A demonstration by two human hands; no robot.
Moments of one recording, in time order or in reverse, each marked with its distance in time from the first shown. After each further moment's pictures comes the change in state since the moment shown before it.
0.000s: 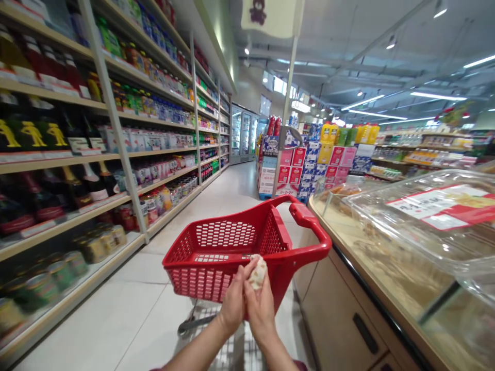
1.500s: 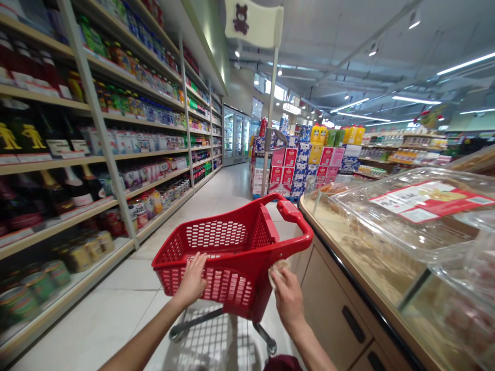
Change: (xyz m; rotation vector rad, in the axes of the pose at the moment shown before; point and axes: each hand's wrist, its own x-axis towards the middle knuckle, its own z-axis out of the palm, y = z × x) left_hand 0.035 -0.055 -0.137 1.354 0.116 0.089; right_hand 0.028 0.057 -0.086 -0.783 0.097 -0.614
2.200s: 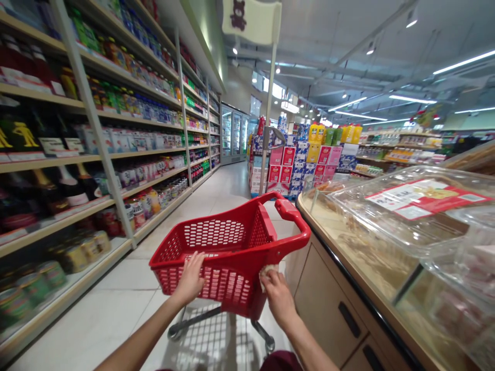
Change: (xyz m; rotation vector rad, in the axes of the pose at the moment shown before) left_hand 0.000 0.001 -0.002 0.015 -0.021 -0.027; right_hand 0.010 -0.003 0.002 0.025 -0.112 -0.085
